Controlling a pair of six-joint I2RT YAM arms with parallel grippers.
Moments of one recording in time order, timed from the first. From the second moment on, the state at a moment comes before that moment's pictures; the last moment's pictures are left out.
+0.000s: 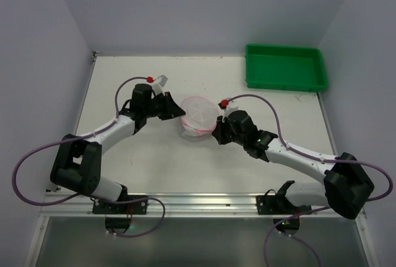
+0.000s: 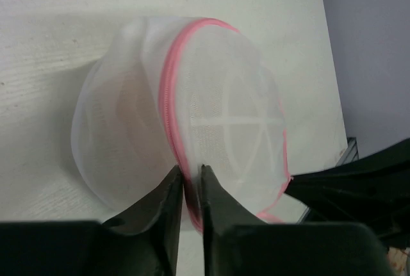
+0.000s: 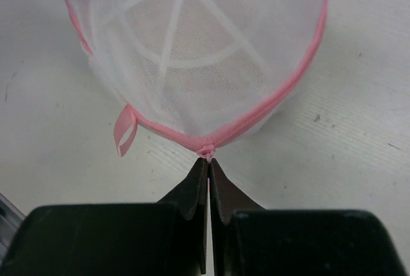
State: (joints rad) left arm -0.33 1.44 0.77 0.12 0.51 -0.61; right arm 0.77 1.24 0.67 -0.01 0.08 0.41
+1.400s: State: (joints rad) left arm -0.42 1.26 0.59 0.19 0.28 -0.96; right arm 0.93 1.45 0.84 0.08 0.14 0.60
